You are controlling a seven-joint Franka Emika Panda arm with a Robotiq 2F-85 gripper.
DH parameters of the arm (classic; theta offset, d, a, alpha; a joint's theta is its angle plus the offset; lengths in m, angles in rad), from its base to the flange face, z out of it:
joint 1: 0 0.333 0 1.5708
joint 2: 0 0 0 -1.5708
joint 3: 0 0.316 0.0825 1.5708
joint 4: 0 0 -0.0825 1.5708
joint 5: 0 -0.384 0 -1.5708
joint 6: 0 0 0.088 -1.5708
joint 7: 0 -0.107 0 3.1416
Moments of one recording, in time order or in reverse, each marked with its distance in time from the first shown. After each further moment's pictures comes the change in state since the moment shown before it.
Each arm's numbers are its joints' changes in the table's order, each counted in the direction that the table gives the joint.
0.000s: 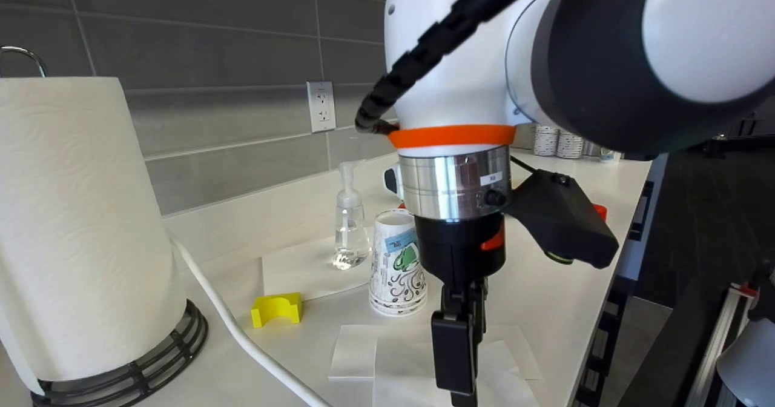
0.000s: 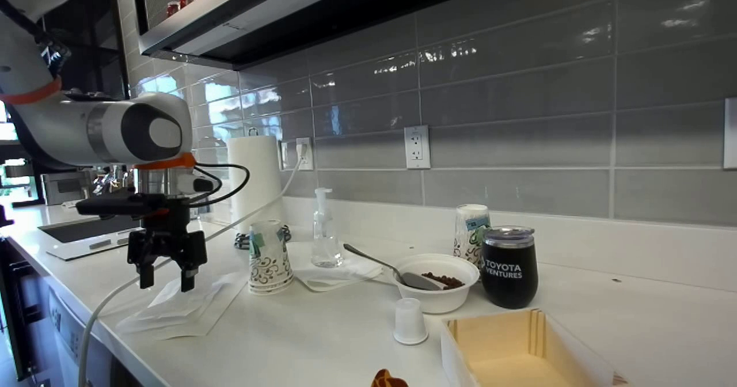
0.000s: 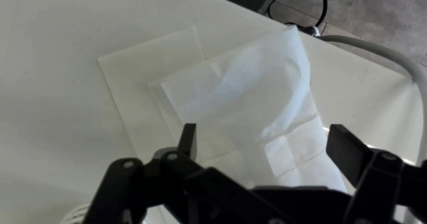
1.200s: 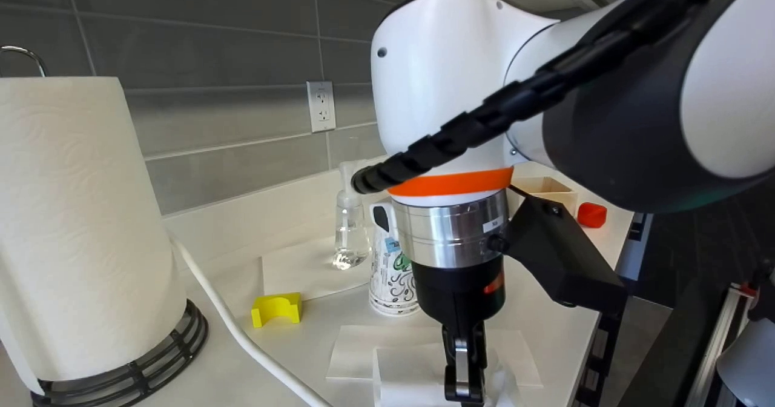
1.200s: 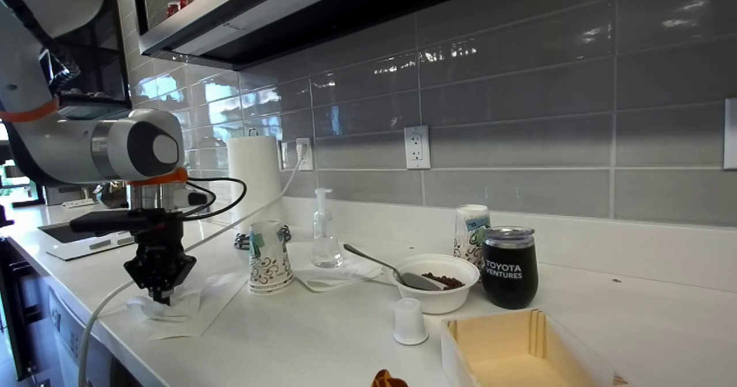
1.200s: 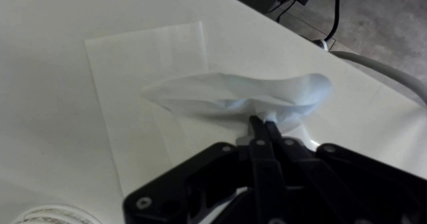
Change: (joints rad) arm 0.038 -0.099 -0.005 0.022 0.122 0.042 -0.022
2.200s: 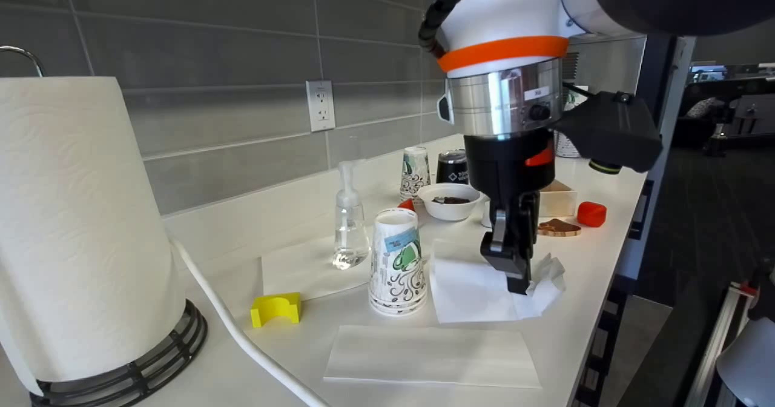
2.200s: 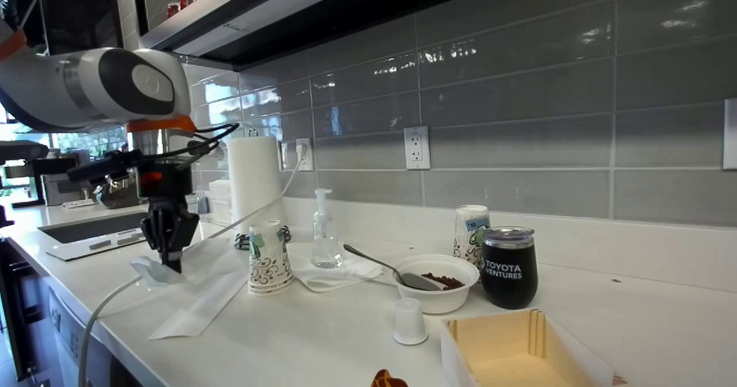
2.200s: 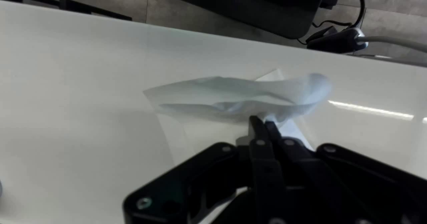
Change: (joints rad) arm -0.022 0.407 -0.091 -0.102 -0.112 -0.316 -0.134
